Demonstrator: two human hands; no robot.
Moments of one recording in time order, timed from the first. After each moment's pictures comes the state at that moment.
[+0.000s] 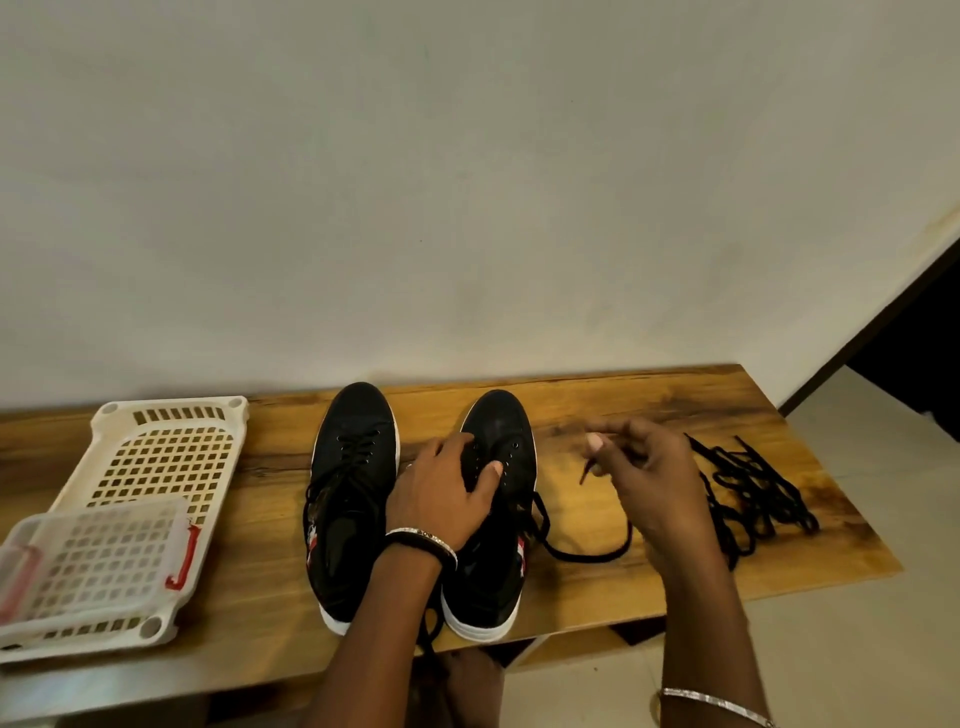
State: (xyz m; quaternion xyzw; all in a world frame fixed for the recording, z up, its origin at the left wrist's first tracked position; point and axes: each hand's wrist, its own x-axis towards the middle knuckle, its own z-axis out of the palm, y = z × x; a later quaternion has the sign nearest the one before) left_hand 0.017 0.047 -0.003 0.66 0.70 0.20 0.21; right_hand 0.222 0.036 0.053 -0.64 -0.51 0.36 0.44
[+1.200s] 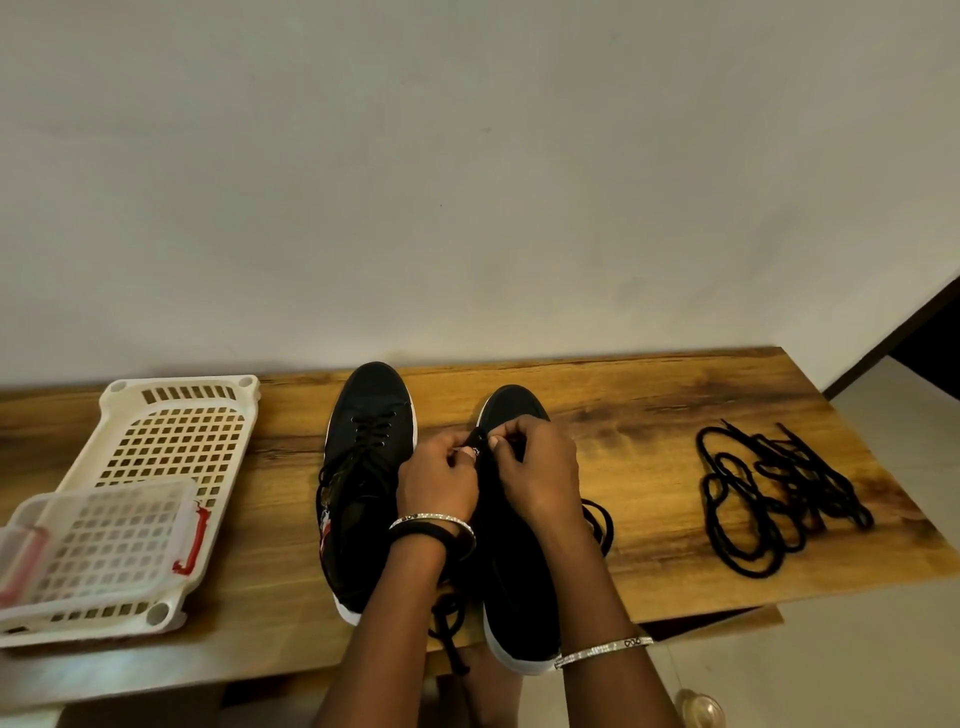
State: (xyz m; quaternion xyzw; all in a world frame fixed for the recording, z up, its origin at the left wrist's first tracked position) left_hand 0.010 0.051 -0.014 0.45 0.74 0.35 0.36; right_hand 0.116 0.074 -0.019 -0.67 -0.61 0.29 0.31
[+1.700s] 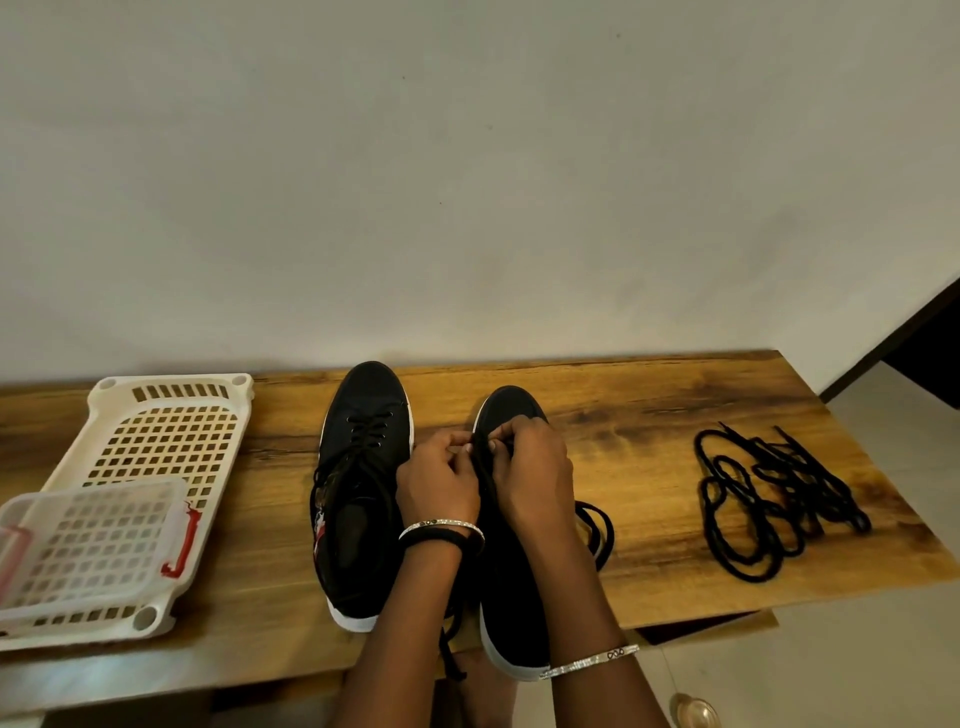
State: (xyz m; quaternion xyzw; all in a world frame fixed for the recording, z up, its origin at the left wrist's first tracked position) left_hand 0.019 0.050 -0.015 0.45 0.76 0.37 0.28; right_hand 0.110 0.071 -0.016 -0.70 -0.64 0.21 0.24
